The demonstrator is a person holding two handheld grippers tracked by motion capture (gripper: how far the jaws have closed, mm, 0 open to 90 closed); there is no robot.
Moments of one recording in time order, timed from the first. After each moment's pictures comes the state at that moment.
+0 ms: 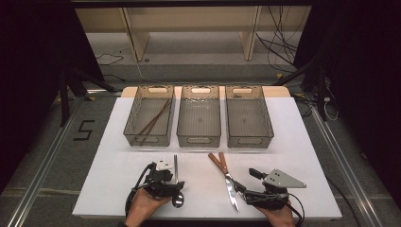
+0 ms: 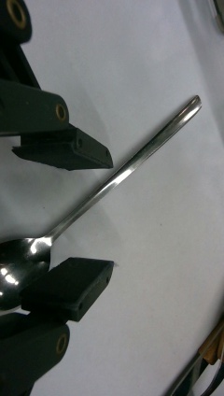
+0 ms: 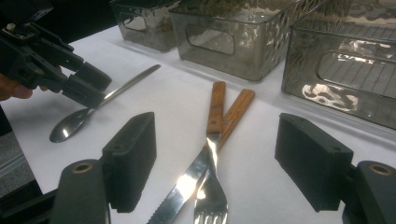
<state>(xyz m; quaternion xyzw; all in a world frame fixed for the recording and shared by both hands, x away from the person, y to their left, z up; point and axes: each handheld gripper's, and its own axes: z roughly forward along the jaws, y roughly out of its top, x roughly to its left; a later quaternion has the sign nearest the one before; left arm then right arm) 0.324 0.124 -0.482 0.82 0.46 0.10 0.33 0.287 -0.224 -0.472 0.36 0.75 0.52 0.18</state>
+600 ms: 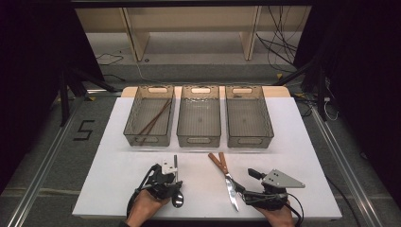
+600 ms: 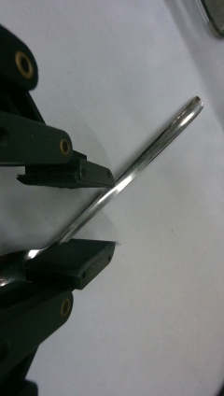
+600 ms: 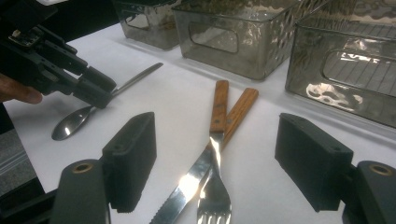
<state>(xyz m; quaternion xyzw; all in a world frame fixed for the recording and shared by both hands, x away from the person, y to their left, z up) 0.321 0.116 -0.487 0.83 0.44 0.14 0.30 0.288 -0.222 -0.472 0.36 0.76 0.52 0.18</state>
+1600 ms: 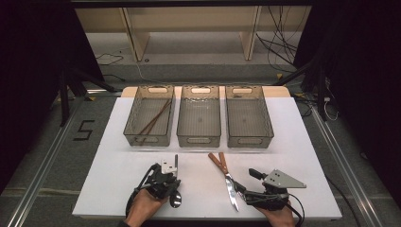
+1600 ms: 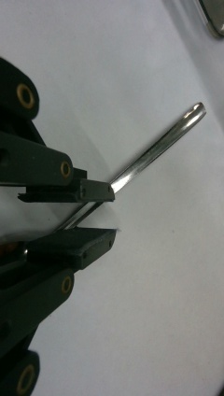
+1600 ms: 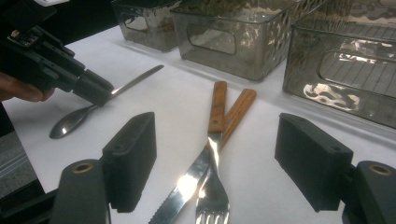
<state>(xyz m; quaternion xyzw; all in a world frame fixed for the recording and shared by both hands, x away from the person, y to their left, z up) 0.323 0.120 -0.484 0.84 0.44 0.14 0.30 0.287 -0.224 -0.472 0.36 0.75 0.52 0.18</state>
